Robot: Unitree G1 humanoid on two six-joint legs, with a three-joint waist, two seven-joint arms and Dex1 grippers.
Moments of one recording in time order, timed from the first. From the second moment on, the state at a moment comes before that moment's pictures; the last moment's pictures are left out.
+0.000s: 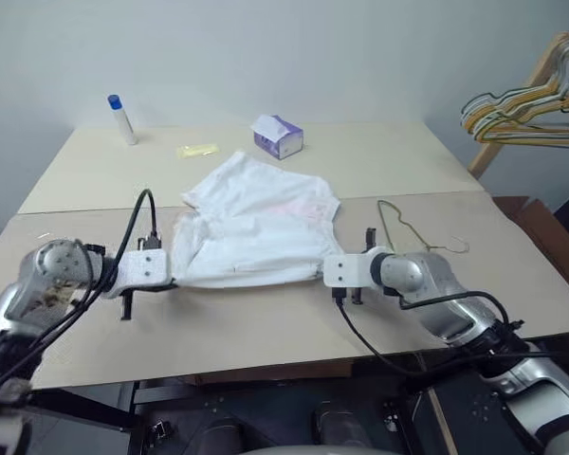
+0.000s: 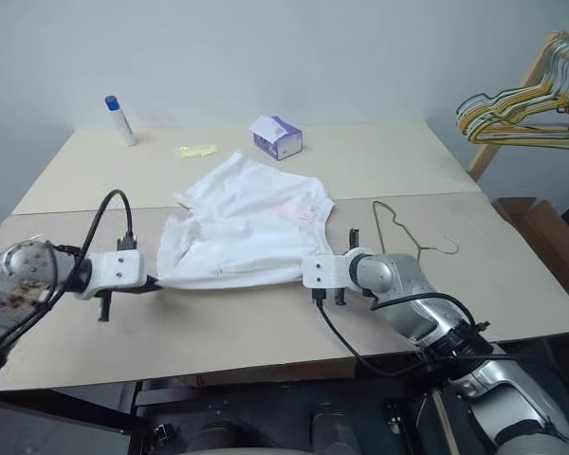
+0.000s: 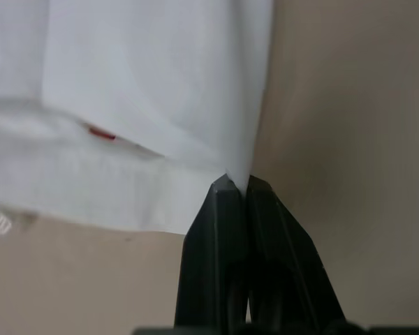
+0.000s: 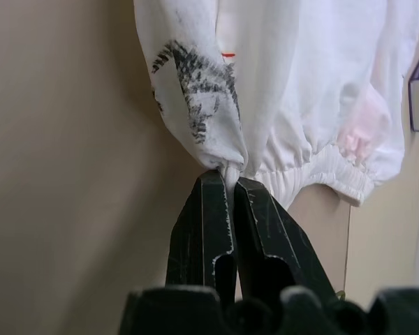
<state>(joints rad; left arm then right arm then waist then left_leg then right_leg) -0.26 1.05 -0.10 -0.01 -0.01 0.03 -1.27 -0.53 -0.72 0.58 -0.13 -0.45 0.30 0.82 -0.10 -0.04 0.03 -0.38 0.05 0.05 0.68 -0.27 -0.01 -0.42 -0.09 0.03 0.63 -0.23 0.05</state>
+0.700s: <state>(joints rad) 0.19 1.23 0.09 -0.59 -0.06 0.42 -1.26 -0.37 -0.89 0.53 -0.36 -0.41 0.18 1.12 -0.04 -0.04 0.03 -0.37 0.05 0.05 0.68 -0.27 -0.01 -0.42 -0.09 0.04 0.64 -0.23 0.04</state>
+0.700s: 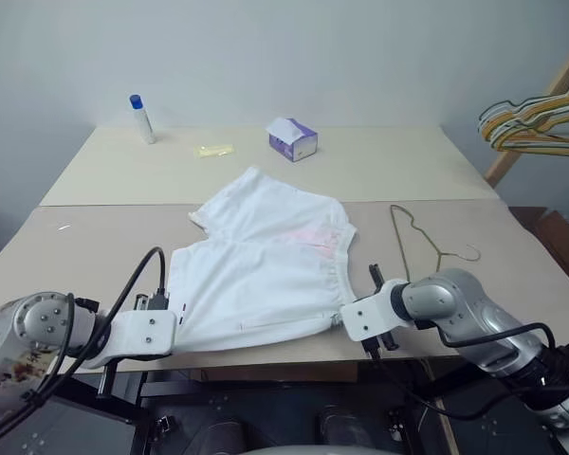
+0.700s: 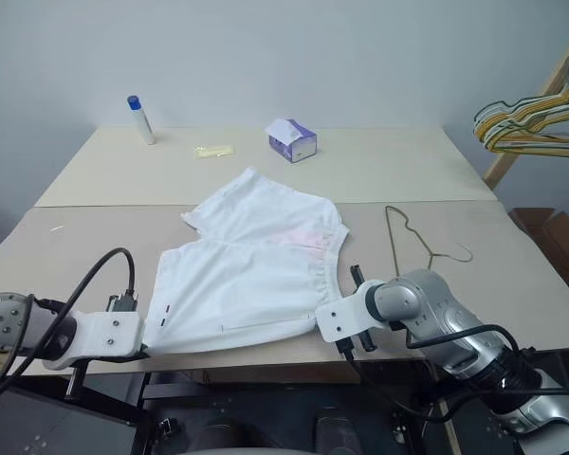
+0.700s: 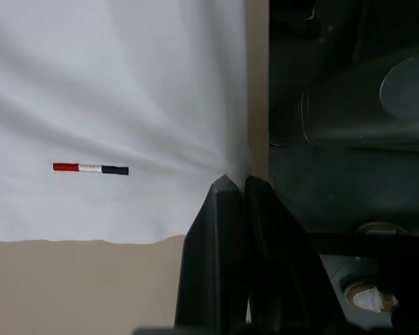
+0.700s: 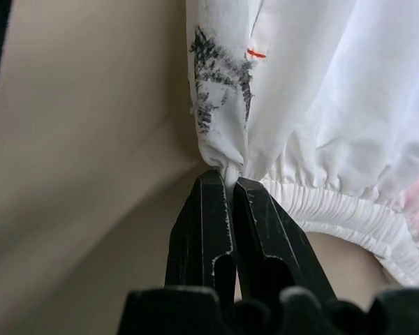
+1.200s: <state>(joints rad) 0.10 1.12 0.29 -0.49 -0.30 0.34 -1.31 -0.33 -0.89 0.21 -0.48 -0.12 0.50 1.19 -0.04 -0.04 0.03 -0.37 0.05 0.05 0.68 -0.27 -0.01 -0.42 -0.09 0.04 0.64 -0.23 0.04</state>
